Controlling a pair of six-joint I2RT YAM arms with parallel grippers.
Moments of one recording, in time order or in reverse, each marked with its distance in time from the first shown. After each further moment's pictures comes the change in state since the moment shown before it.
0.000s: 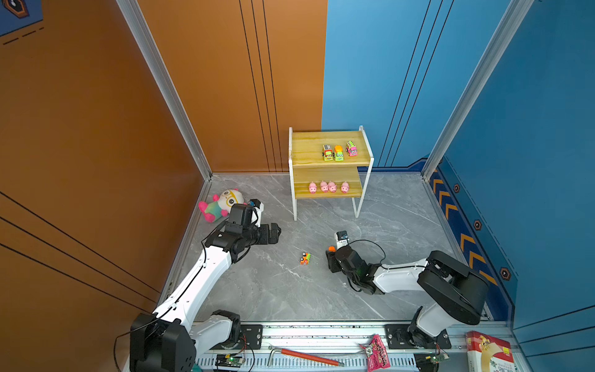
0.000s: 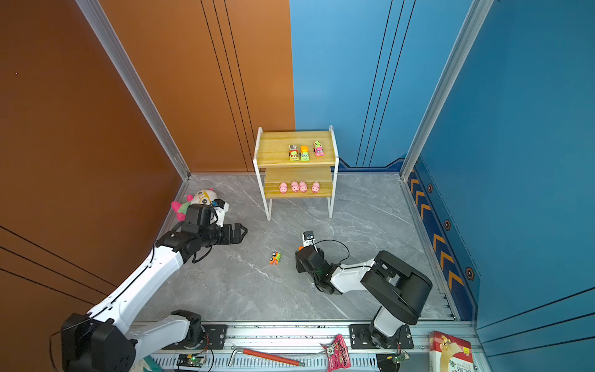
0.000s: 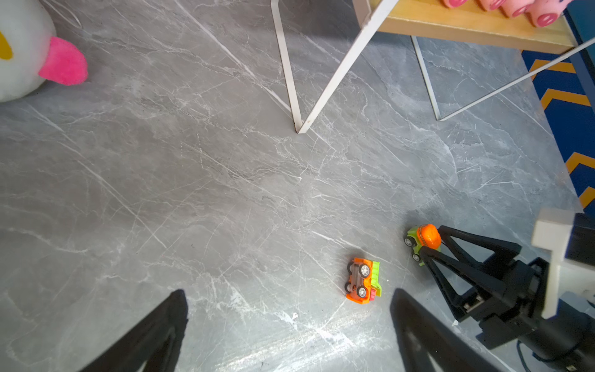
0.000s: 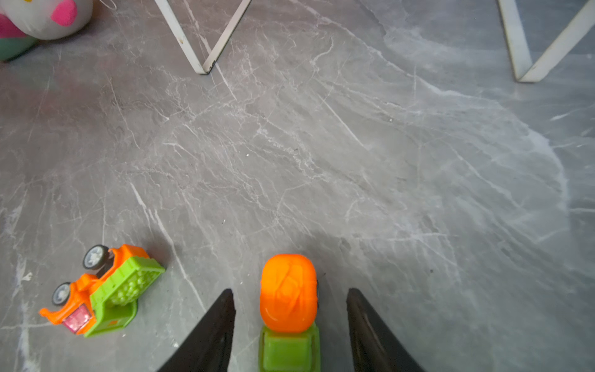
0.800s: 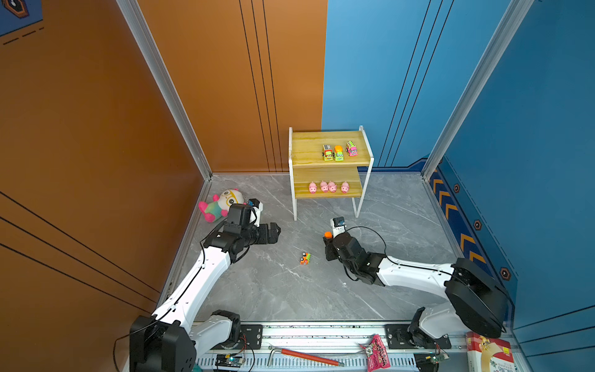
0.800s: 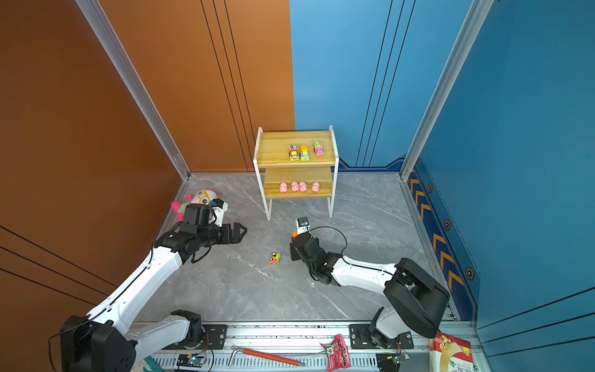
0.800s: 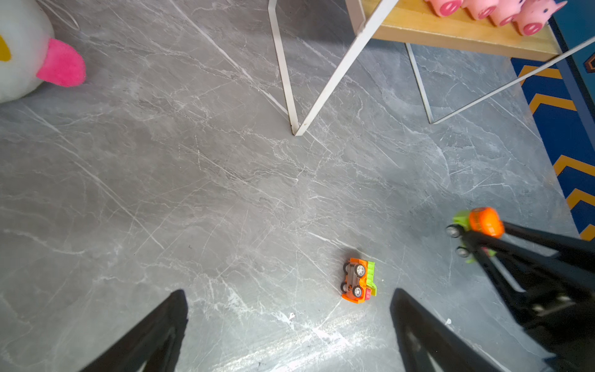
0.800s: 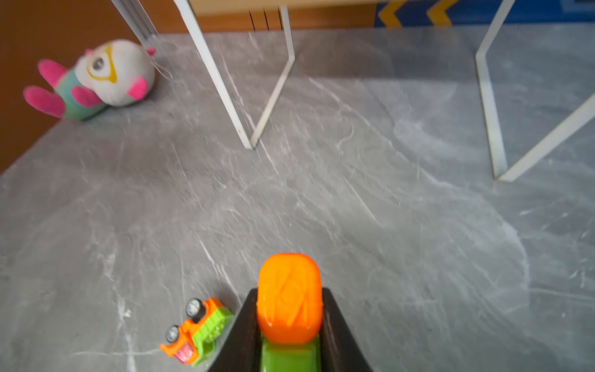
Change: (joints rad) left arm 0.013 -0.007 0.000 0.000 0.022 -0.001; right arm -0.006 -0.186 0.217 -0.282 -0.004 -0.055
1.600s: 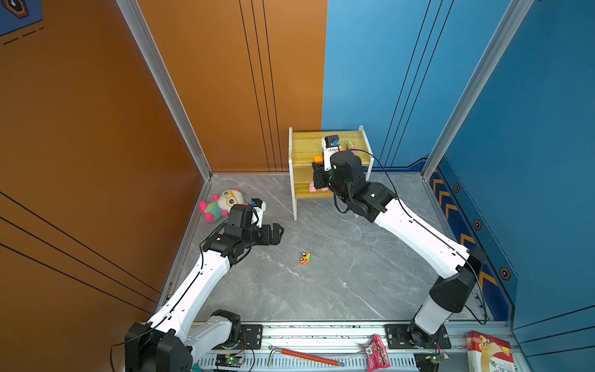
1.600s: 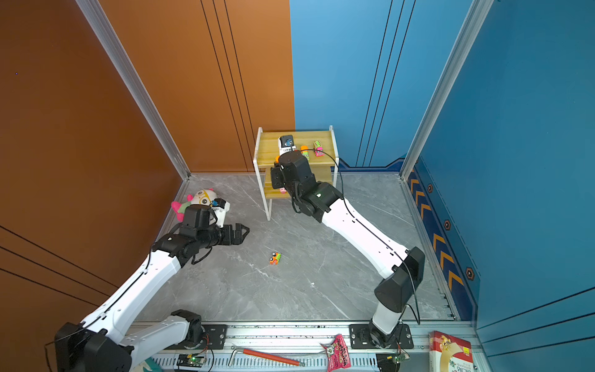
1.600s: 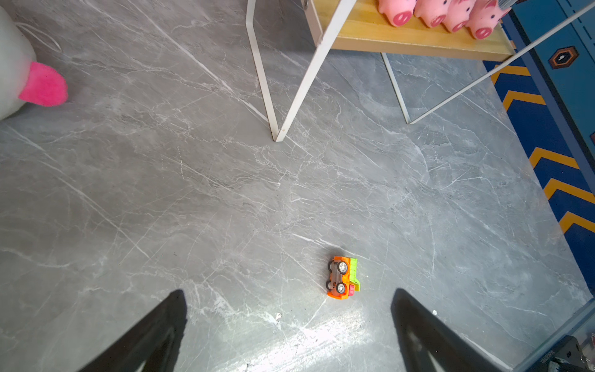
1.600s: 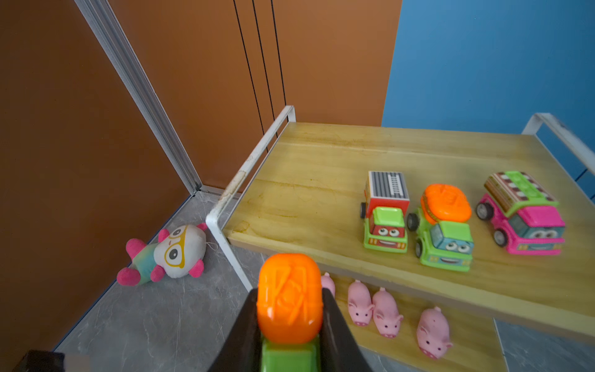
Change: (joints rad) left arm -0.047 -0.042 0.000 0.007 0.002 -0.002; right arm -0.115 0.309 1.176 -0.596 -0.018 -0.227
